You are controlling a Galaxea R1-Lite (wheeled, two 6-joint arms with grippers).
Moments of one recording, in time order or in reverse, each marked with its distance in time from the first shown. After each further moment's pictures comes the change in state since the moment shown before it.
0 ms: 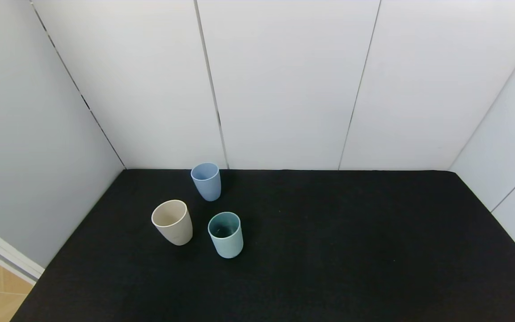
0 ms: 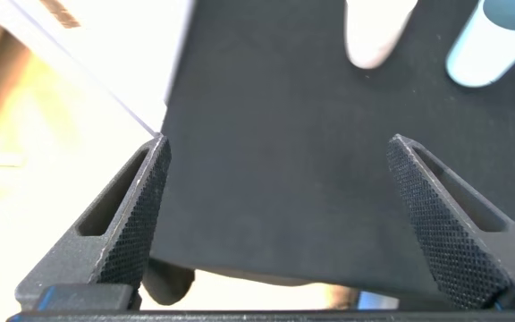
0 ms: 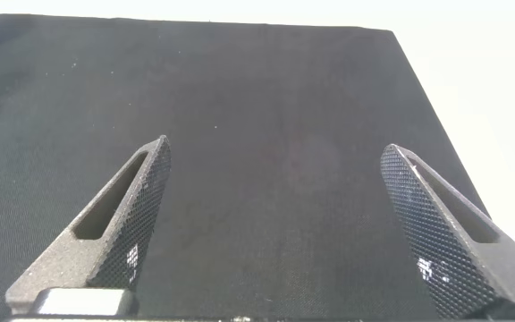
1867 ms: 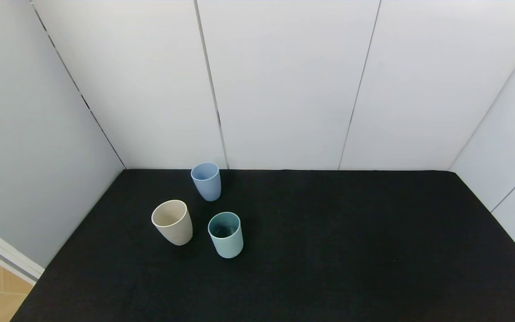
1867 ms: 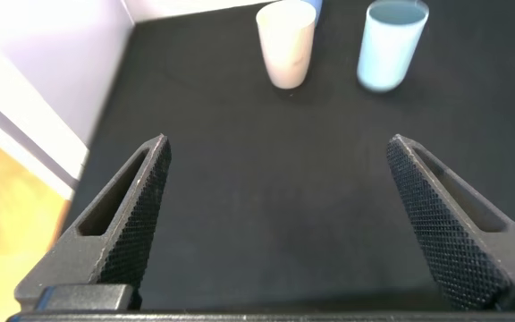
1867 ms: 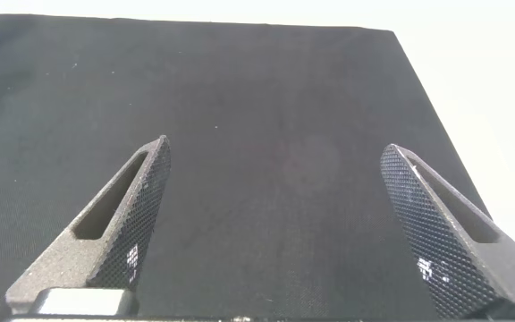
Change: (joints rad) left arm 0.134 -0.441 0.419 -0.236 -0.365 0.040; right arm 0.000 0.000 0.000 0.000 0.000 0.000
